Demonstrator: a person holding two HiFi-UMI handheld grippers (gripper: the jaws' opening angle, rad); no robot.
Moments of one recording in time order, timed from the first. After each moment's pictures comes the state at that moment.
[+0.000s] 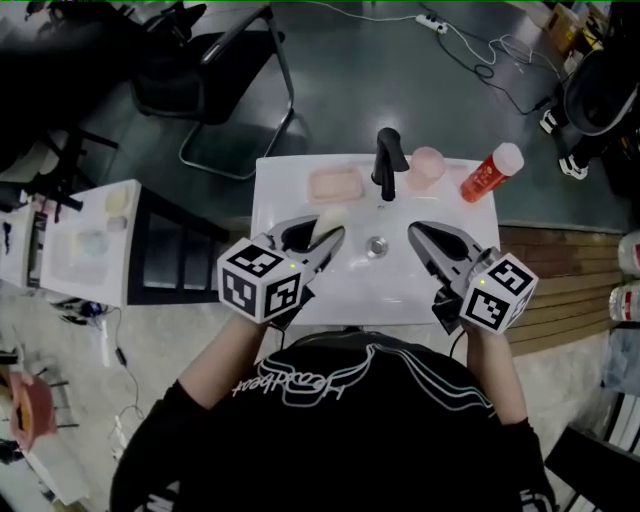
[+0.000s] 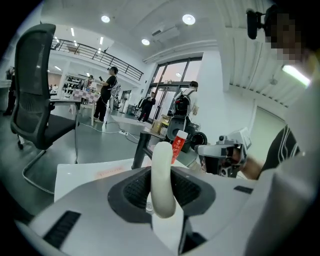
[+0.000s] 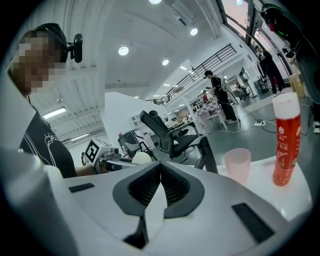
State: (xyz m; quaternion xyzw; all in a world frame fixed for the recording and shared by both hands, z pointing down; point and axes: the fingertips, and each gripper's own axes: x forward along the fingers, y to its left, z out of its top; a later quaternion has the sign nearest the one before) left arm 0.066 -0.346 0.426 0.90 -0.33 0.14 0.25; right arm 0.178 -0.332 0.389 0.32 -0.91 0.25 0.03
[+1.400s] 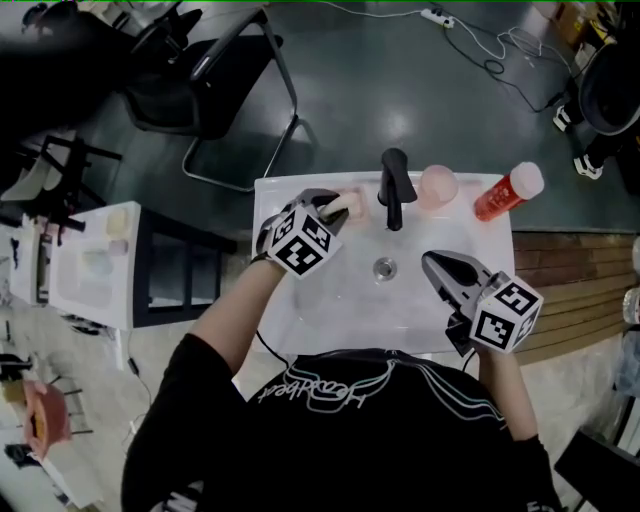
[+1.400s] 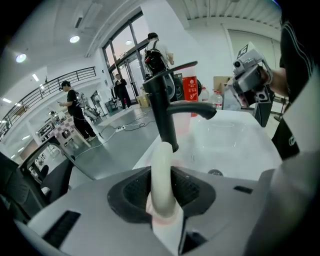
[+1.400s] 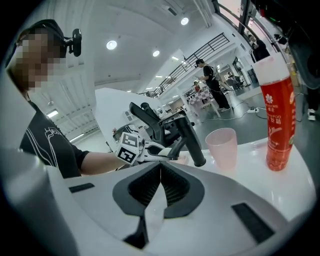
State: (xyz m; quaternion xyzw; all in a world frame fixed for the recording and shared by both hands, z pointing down) left arm 0.076 -0.476 0.555 0.87 -0.27 0.41 0.00; right arm 0.203 -0.361 0.456 0.32 -0.90 0.30 0.06
